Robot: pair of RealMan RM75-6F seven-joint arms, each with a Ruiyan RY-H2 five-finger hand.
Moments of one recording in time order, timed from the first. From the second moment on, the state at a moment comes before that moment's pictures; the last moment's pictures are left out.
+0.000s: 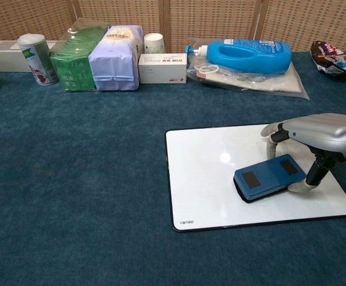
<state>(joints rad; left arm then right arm) -0.17 -1.05 -0.02 -1.81 1.45 1.33 -0.07 0.67 -1.44 0.02 -1.77 -0.87 1.03 -0.66</state>
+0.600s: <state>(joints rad) -0.18 -1.05 -0.02 -1.81 1.45 1.32 -0.06 0.68 -1.42 0.01 -1.81 -0.84 1.05 -0.67</state>
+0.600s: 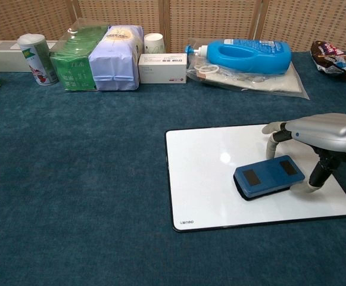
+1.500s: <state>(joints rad) -0.18 -1.05 -0.02 -1.82 1.45 1.32 -0.06 0.66 -1.45 0.01 -1.80 -0.89 1.03 -0.56</state>
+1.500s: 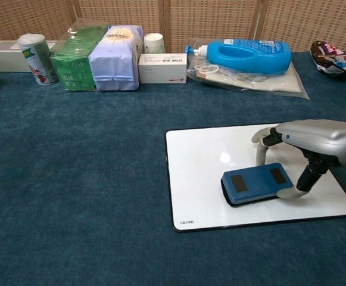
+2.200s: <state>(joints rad) -0.18 -1.05 -0.02 -1.82 1.46 1.32 -0.05 0.61 -1.37 0.00 -1.79 -0.95 1.09 -0.54</state>
